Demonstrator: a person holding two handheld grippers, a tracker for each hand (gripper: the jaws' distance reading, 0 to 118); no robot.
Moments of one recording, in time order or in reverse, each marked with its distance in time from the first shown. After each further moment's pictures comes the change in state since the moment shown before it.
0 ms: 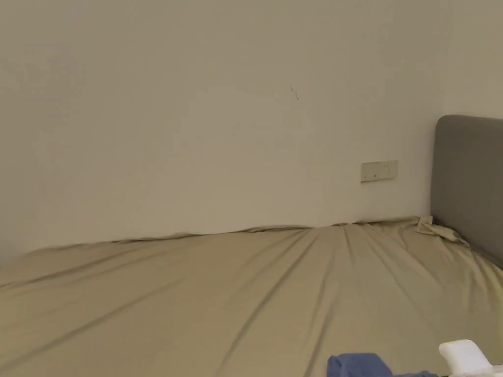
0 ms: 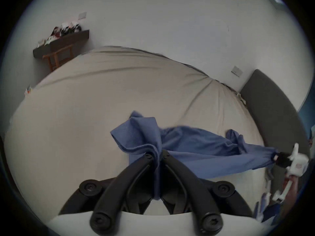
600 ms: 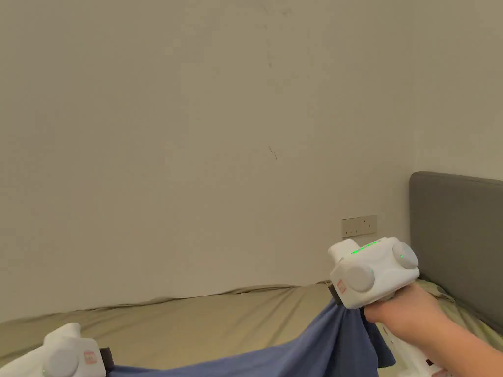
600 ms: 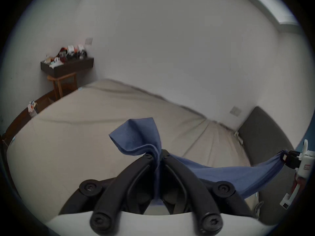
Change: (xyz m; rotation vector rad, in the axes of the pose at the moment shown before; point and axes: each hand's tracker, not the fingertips) left arm 0.078 0.191 -0.031 0.194 0.084 0.022; right arm -0.062 0.264 -0.010 0.150 -0.205 0.197
